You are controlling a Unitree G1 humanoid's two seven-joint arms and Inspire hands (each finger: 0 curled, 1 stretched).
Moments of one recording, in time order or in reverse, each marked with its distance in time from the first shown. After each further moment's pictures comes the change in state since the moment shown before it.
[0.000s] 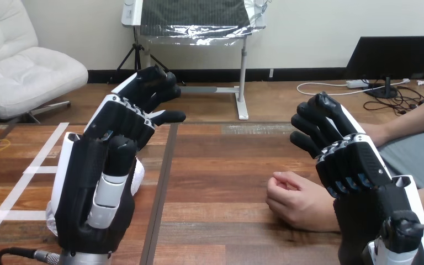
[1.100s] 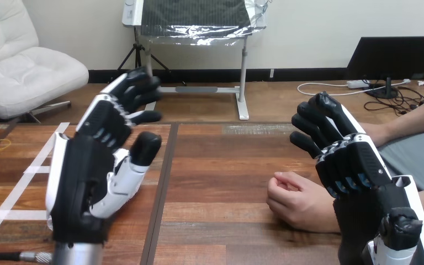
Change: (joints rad) left arm -0.053 -0.014 0.104 0.084 0.270 0.001 0.194; right arm 0.000 0.001 0.001 0.000 0.000 0.000 0.000
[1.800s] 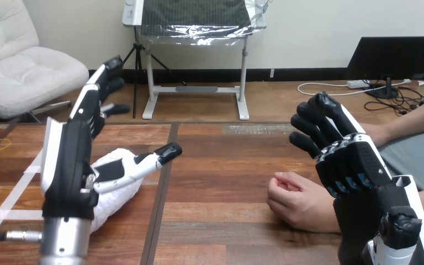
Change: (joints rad) left arm -0.131 0.070 0.081 0.097 0.252 0.102 0.144; right arm -0.002 0.004 0.000 0.001 -0.002 0.000 0.000
